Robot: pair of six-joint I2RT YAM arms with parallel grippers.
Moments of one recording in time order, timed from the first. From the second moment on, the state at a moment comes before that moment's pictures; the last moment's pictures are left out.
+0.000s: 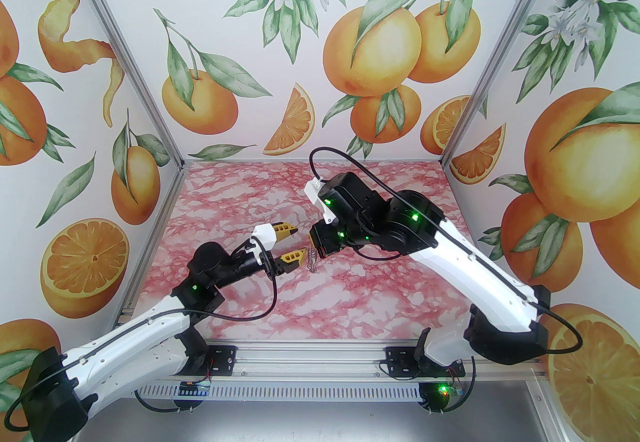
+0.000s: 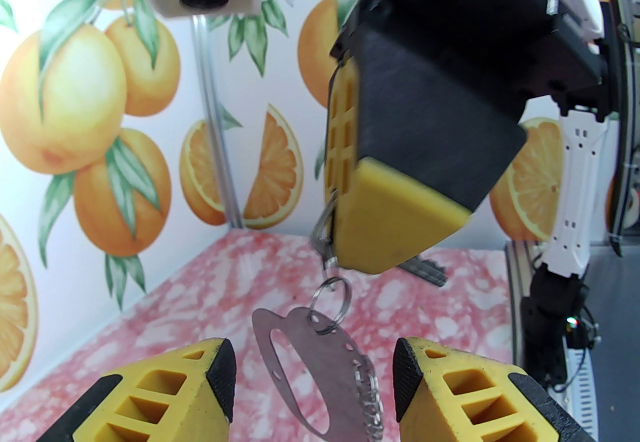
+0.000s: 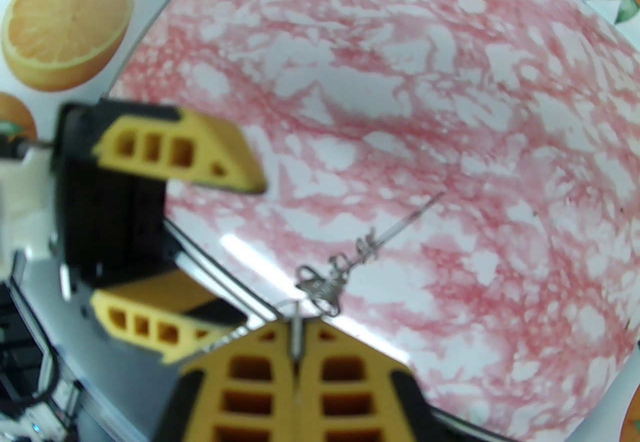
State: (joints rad) left arm -0.74 0.91 0.53 0.51 0.44 0.05; right arm 0.98 1.49 1.91 -1.32 -0.01 0.44
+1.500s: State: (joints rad) left arm -0.73 1.08 0.54 0.73 0.62 -0.09; right arm 0.95 1.37 1.73 -1.17 -0.09 0.30
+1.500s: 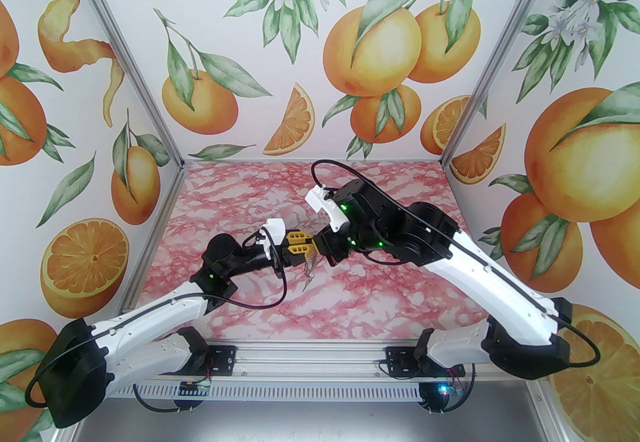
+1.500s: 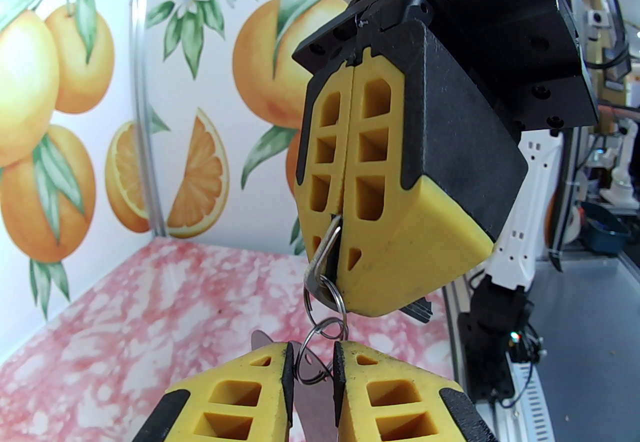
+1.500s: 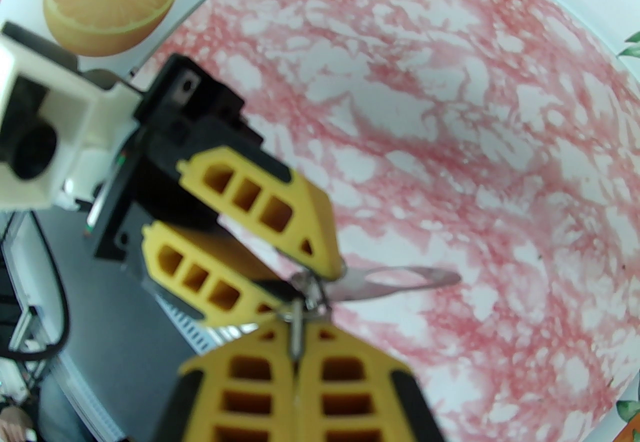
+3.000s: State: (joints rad) left arm -0.75 1.02 0.76 0.27 0.59 0.07; right arm 0.88 1.11 1.38 -0.91 -0.16 0.22
